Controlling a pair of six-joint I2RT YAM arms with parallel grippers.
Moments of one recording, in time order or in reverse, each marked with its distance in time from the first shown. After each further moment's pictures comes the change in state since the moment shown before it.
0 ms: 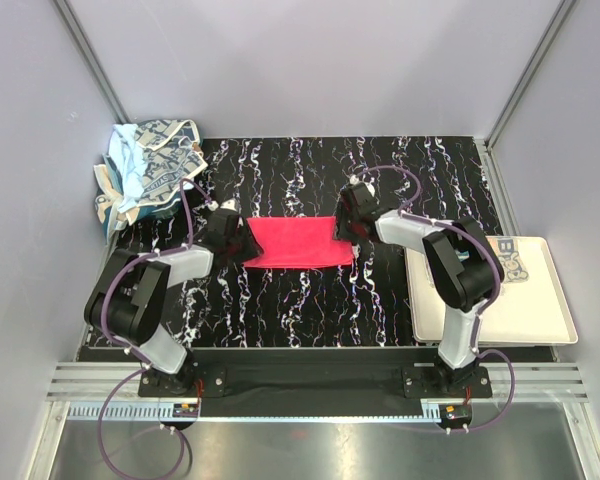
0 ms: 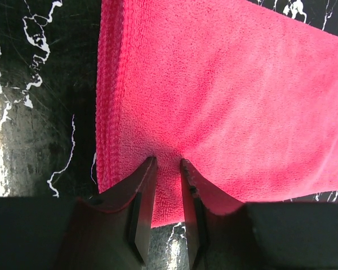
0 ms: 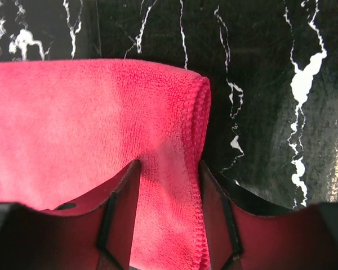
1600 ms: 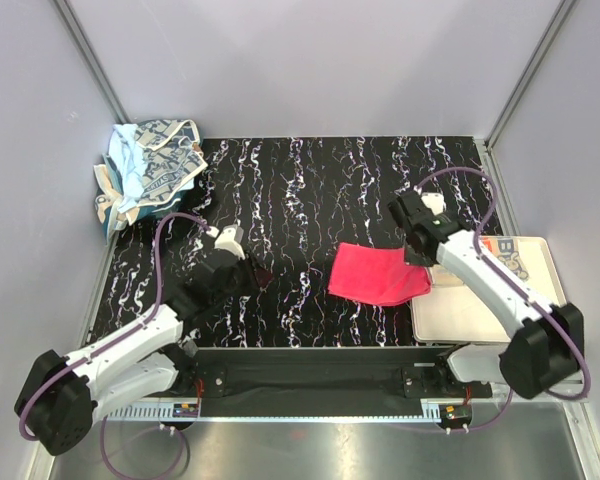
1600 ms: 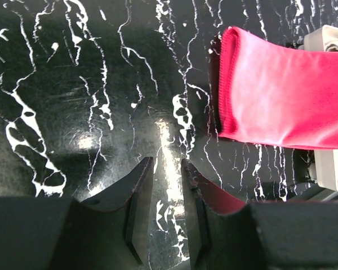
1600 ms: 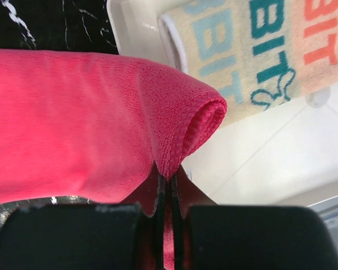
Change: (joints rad) left arm -0.321 -0.684 -0.261 -0.182 -0.131 -0.078; right arm -0.035 -0.564 -0.063 -0.837 0.430 -0.012
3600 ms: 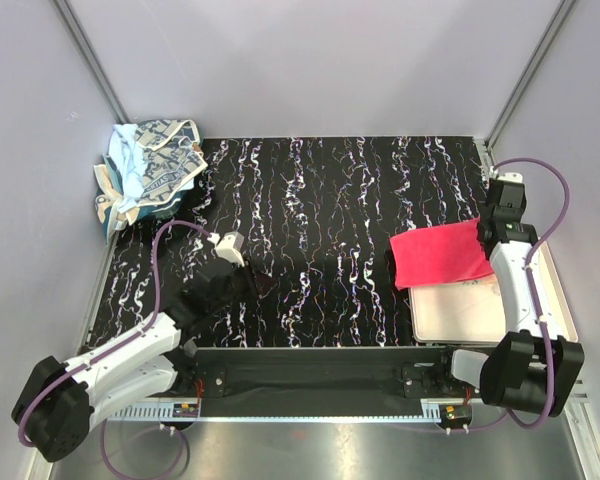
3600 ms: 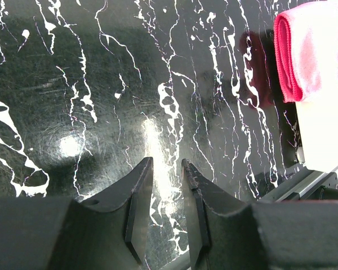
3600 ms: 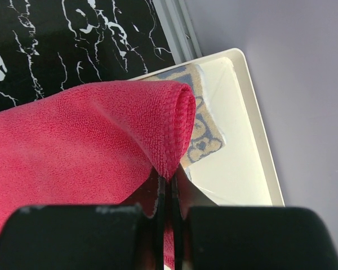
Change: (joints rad) left arm -0.003 -0.051 -0.094 0.105 0.074 0.000; right arm -0.647 -0.139 -0.101 0.457 -0.097 -0.678
